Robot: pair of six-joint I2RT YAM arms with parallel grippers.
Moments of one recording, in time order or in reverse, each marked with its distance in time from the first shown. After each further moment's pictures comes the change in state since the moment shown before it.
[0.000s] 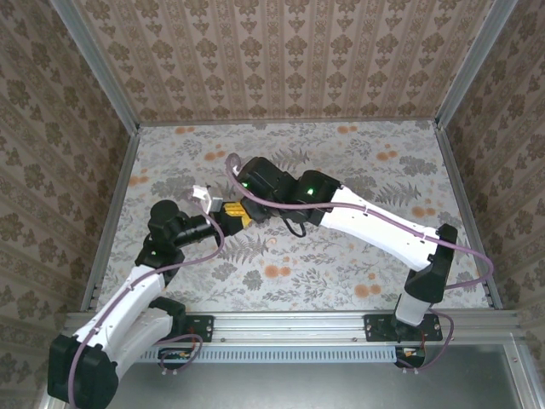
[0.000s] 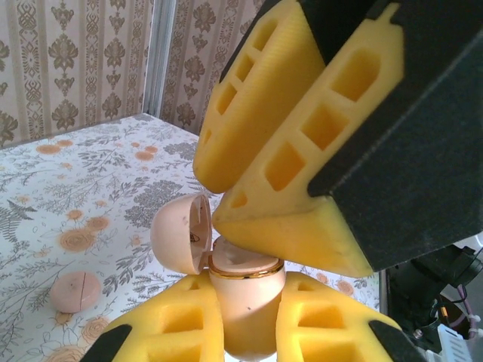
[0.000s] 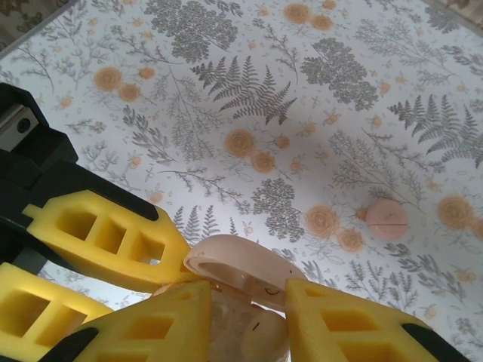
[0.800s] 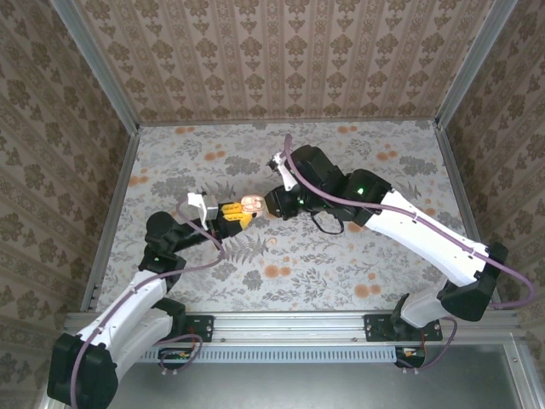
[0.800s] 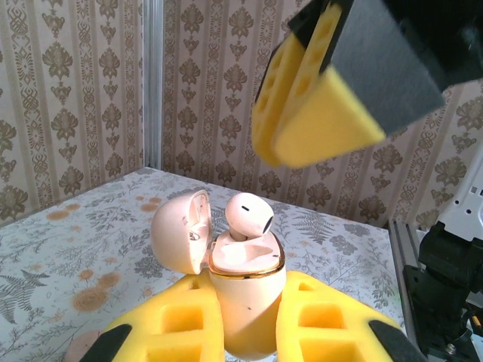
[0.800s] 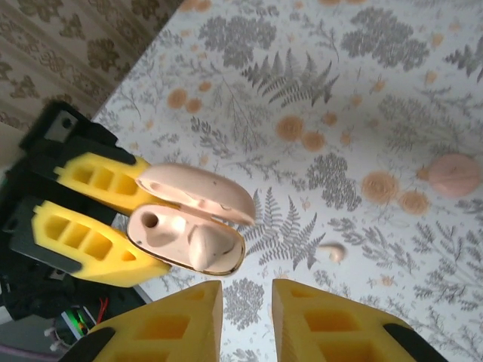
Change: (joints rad) left arm -0.001 -0.009 -0.105 0.292 0.009 0.005; right arm -0.141 -0.261 -0.251 0.103 -0.289 0.153
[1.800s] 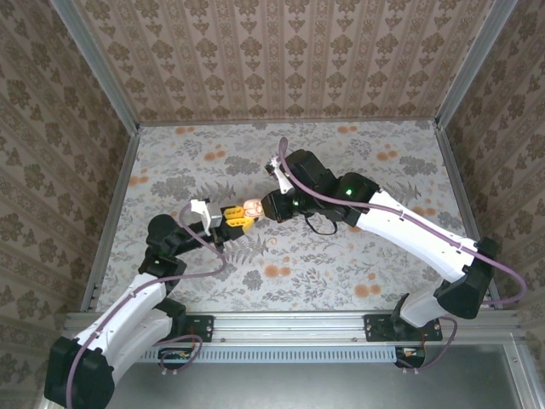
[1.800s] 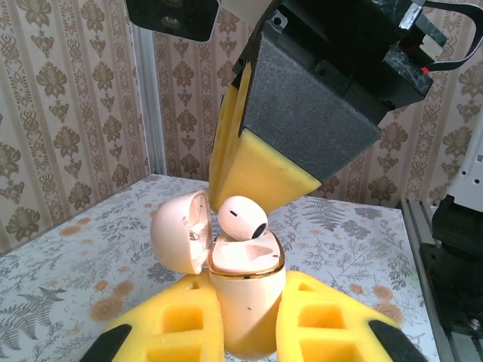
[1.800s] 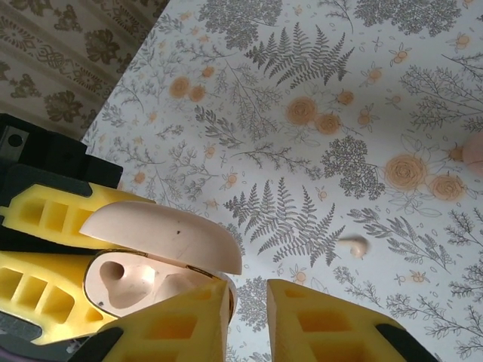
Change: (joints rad) left arm -0.040 -0.033 -0.008 -0.051 -0.025 0.146; right arm -0.014 0.014 -0.087 0.095 -0.061 0.058
